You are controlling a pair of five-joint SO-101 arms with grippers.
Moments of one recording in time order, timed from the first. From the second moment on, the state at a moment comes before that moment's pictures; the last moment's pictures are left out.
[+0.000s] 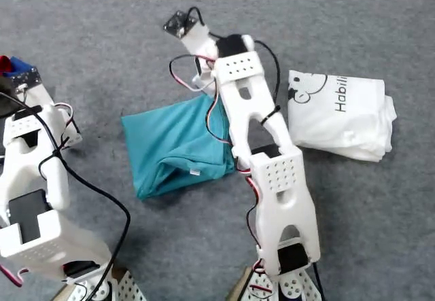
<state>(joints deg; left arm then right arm) -25.8 4.5 27.4 48.0 -3.3 -21.0 48.2 -56.4 85.8 25.7</state>
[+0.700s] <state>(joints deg) -24.9 4.5 27.4 48.0 -3.3 -26.1 21.4 -21.8 101.0 27.8</state>
